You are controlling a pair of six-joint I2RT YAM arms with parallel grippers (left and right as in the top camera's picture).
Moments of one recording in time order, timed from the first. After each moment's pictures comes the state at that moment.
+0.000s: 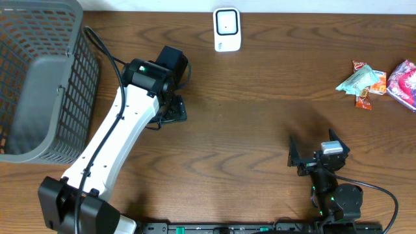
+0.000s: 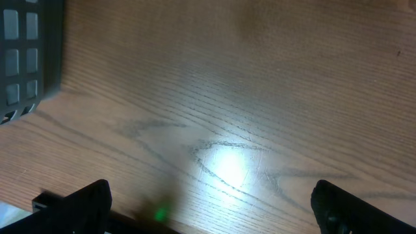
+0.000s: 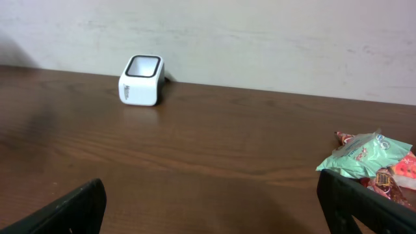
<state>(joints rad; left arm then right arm) -0.40 1.64 1.52 -1.42 -0.20 -0.62 0.06 0.01 0.01 -0.07 -0.08 -0.05</state>
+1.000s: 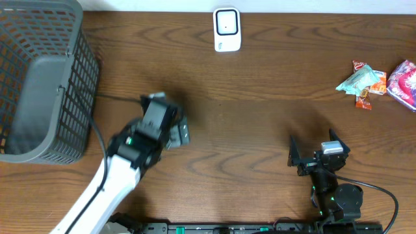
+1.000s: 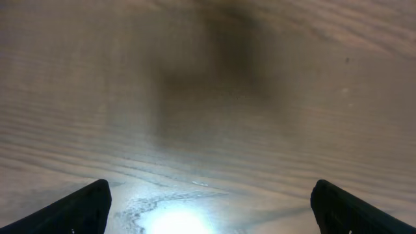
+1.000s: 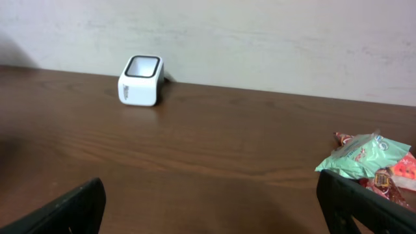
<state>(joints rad) -0.45 1.16 0.82 -0.71 -0.16 -0.56 0.06 0.01 0.01 -0.07 -0.07 -0.05</state>
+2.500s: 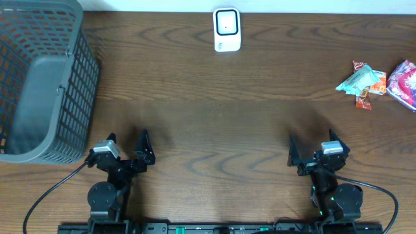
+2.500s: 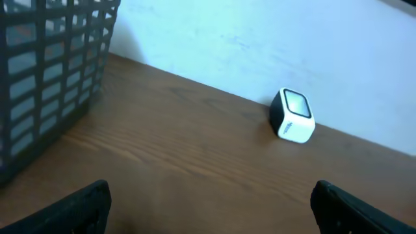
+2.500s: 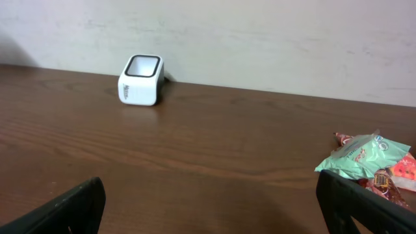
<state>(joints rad) -0.03 0.01 0.02 -0.10 0.05 -0.37 0.06 0.01 0.01 -0.07 -0.07 -0.05</state>
